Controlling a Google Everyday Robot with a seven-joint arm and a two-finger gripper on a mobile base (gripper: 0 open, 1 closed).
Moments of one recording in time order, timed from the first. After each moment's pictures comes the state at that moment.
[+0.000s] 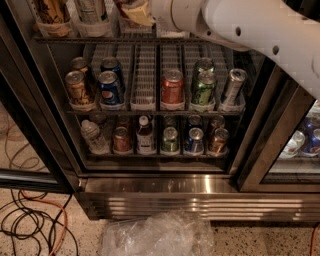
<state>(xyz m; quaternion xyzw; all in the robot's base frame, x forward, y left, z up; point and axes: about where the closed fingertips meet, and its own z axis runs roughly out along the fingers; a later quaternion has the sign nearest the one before) 0.686 0.041 1.089 -0.46 0.56 0.01 0.69</state>
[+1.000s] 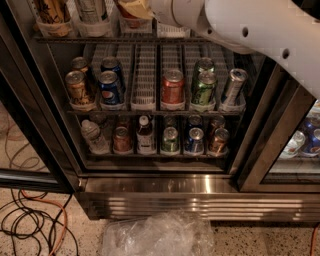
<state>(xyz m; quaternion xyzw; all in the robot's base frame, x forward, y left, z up) 0.670 0.037 1.119 -0.46 0.52 -0.02 0.72</state>
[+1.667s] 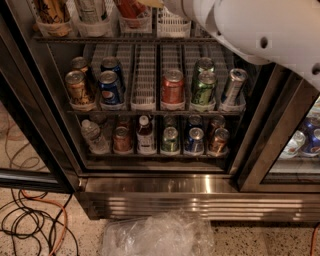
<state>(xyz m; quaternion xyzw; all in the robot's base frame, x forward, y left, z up) 0.642 0.004 1.158 -0.39 0.52 -0.07 0.76</state>
